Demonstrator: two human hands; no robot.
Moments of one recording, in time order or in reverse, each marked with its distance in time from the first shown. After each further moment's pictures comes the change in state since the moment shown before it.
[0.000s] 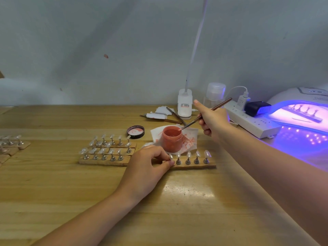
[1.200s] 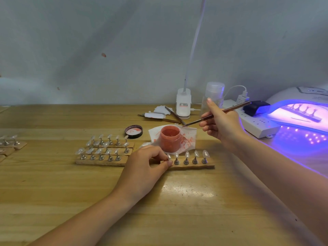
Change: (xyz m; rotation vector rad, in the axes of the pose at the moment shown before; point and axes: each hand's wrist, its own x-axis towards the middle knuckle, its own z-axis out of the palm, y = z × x) left_hand 0.000 0.002 0.000 0.002 -0.015 -0.003; right_hand -0.011 0.008 -0.026 0.122 -0.094 -0.105
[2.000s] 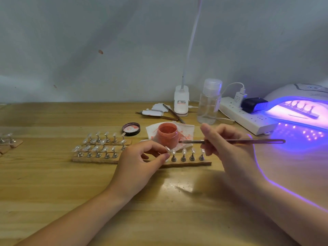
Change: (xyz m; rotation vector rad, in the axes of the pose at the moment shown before) left_hand -0.002 0.004 -0.003 -0.138 0.060 -0.005; right_hand -0.077 0.022 -0.011 0.190 -0.177 -0.365
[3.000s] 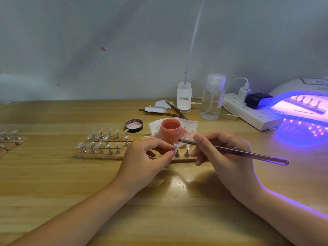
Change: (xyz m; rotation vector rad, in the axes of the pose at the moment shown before) left_hand -0.002 0.006 -0.001 -0.045 -0.061 0.029; right_hand -0.017 0.013 0.007 -0.106 -0.131 -0.238
